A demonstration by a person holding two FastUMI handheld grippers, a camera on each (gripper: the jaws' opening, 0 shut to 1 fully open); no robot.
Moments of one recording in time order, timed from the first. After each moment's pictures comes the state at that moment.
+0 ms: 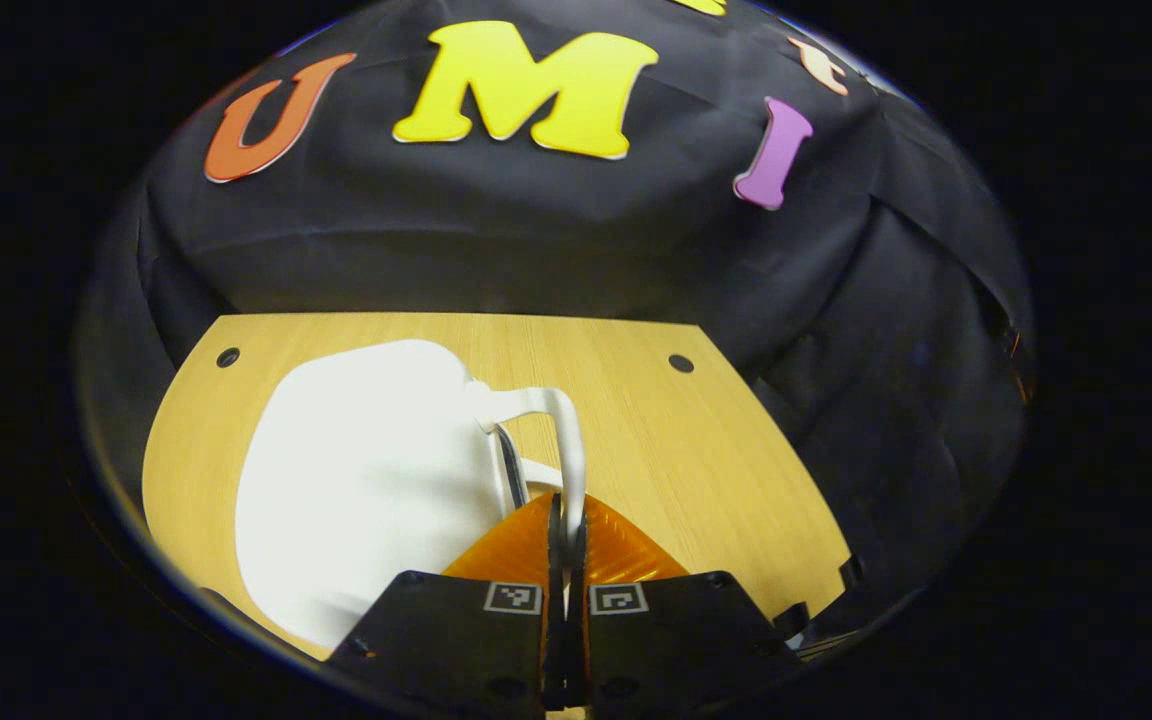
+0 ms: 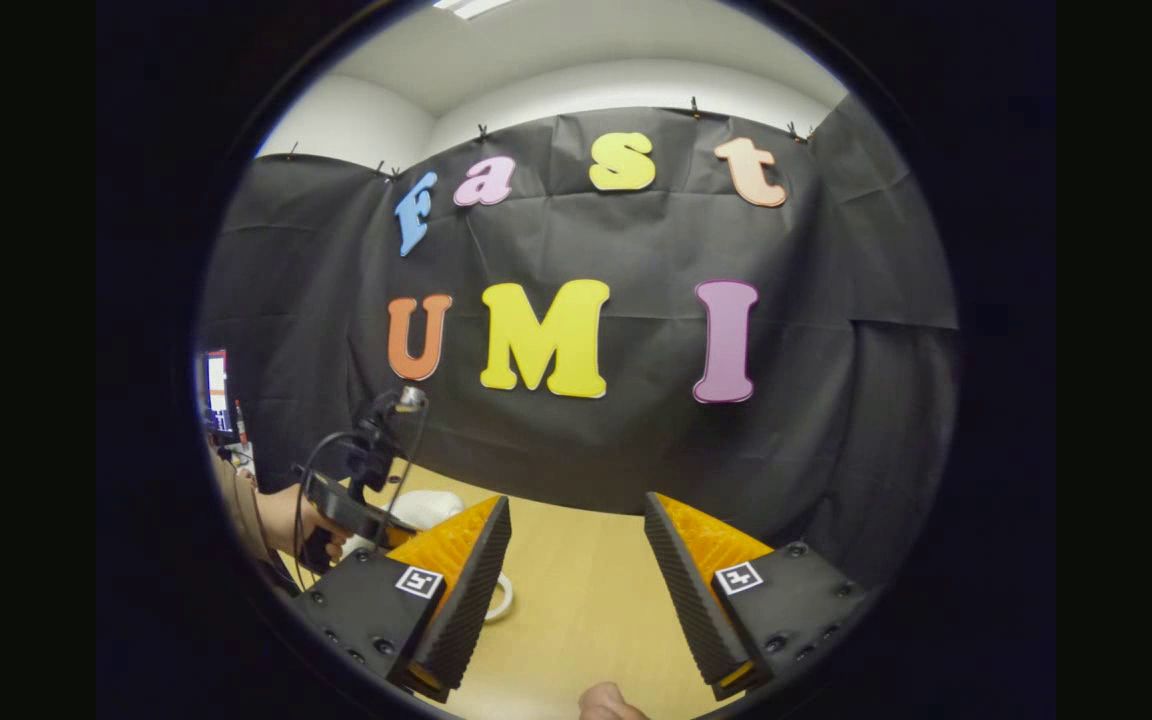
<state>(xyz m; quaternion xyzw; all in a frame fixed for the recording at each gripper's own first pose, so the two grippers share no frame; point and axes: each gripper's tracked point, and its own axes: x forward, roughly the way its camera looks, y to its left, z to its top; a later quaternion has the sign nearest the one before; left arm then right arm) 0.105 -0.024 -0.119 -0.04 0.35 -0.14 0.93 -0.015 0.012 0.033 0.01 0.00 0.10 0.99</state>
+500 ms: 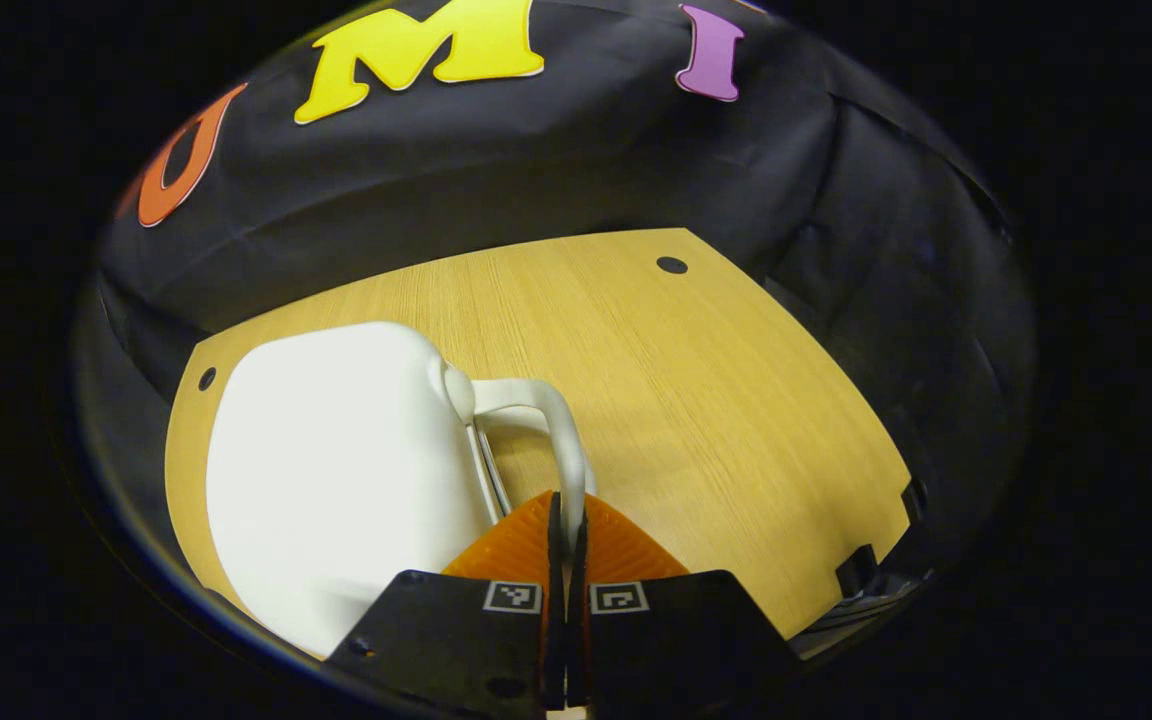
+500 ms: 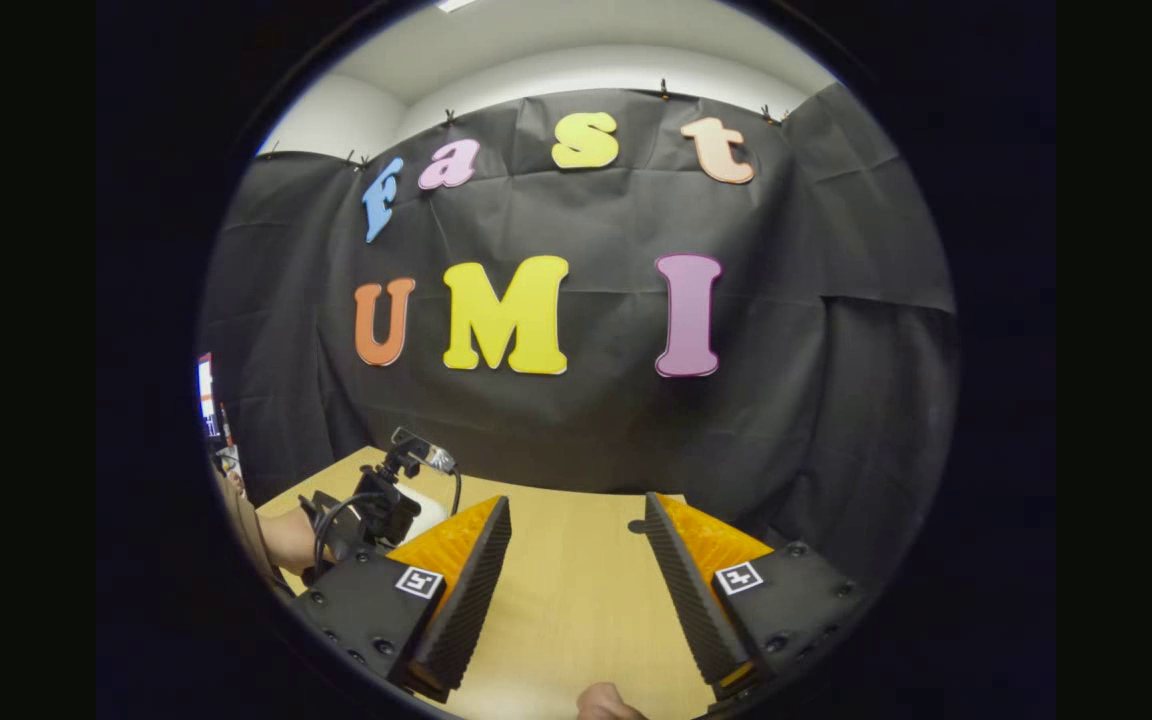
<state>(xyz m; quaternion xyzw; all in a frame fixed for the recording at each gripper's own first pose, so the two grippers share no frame) 0.119 -0.038 -0.173 0.05 0.41 -0.15 0.90 -0.005 -0.014 0.013 0.02 0.03 0.06 1.00</state>
